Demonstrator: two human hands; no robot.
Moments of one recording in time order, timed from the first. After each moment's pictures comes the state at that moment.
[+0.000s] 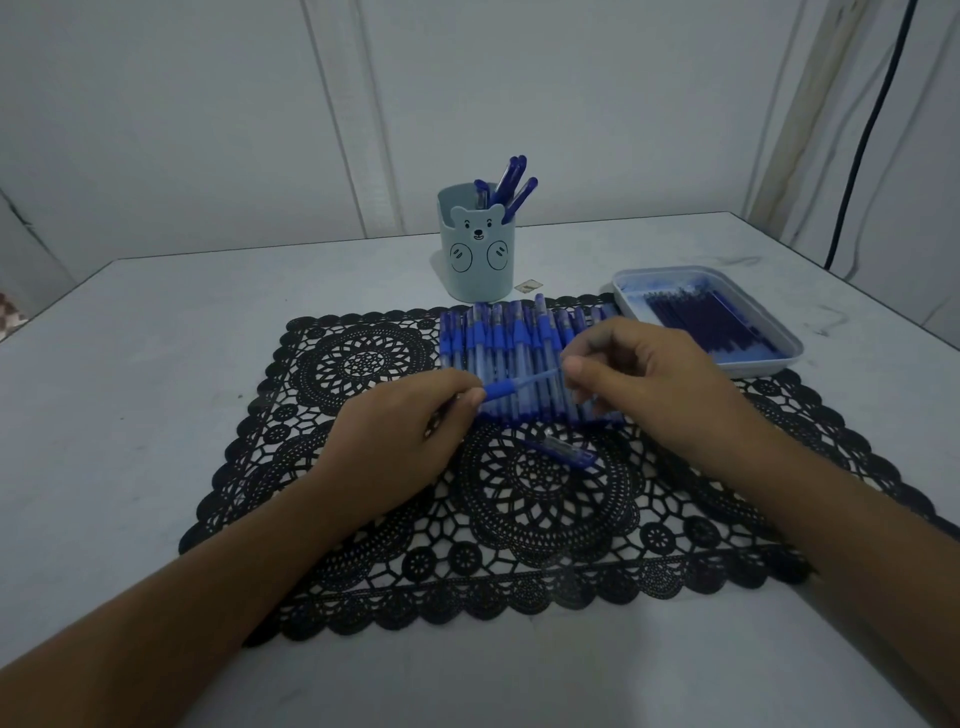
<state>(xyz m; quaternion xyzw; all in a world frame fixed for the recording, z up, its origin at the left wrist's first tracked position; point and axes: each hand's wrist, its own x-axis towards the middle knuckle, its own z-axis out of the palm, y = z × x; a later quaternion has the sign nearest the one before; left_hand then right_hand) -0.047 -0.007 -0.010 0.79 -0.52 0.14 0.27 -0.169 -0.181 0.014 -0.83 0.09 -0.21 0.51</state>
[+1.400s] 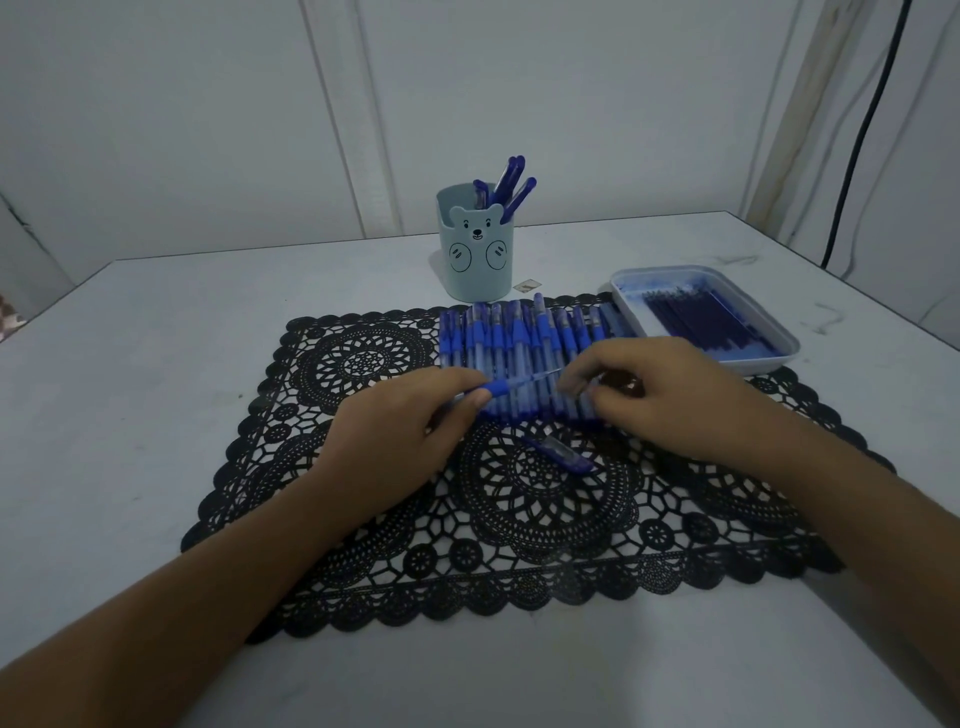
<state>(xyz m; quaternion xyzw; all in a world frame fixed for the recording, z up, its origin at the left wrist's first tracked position) -0.044 -0.006 -0.013 0.79 -0.53 0.17 0.26 -0.176 -0.190 0.022 -0.94 0.05 -0.13 0.31</state>
